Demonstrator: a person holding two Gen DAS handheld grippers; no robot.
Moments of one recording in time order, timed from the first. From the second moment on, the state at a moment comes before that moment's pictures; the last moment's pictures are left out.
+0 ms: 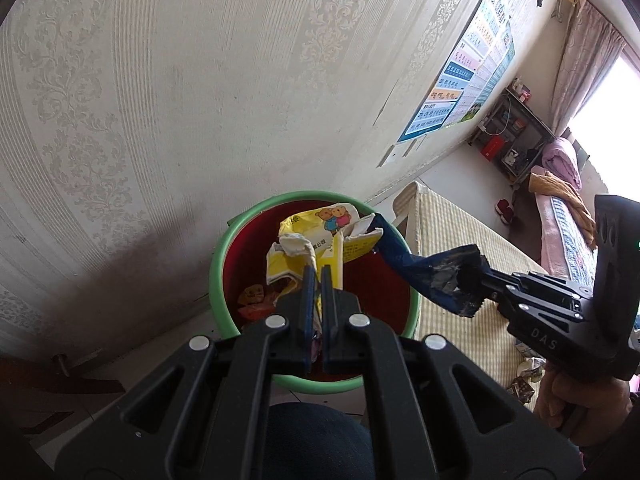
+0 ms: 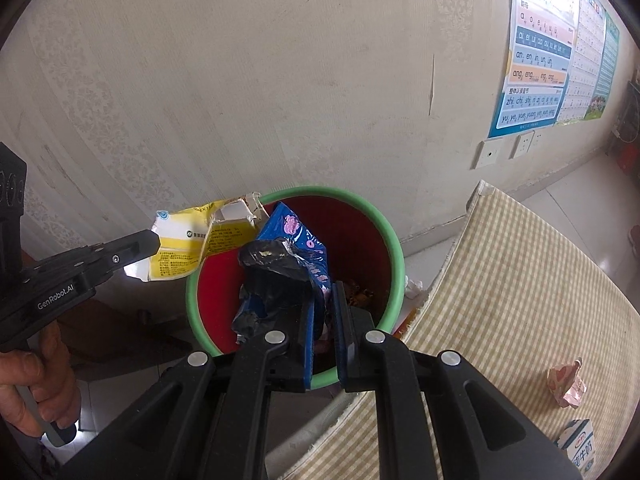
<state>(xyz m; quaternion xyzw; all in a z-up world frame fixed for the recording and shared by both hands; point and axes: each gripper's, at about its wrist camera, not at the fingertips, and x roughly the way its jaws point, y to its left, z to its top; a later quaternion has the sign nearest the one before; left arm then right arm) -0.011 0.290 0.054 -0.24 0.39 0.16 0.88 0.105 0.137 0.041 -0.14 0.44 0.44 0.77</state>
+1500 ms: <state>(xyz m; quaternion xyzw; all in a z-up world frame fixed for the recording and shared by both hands) 0.054 0.127 0.033 -0.18 0.45 0.03 0.87 0.131 -0.118 0.014 -0.03 0.50 0.24 0.83</state>
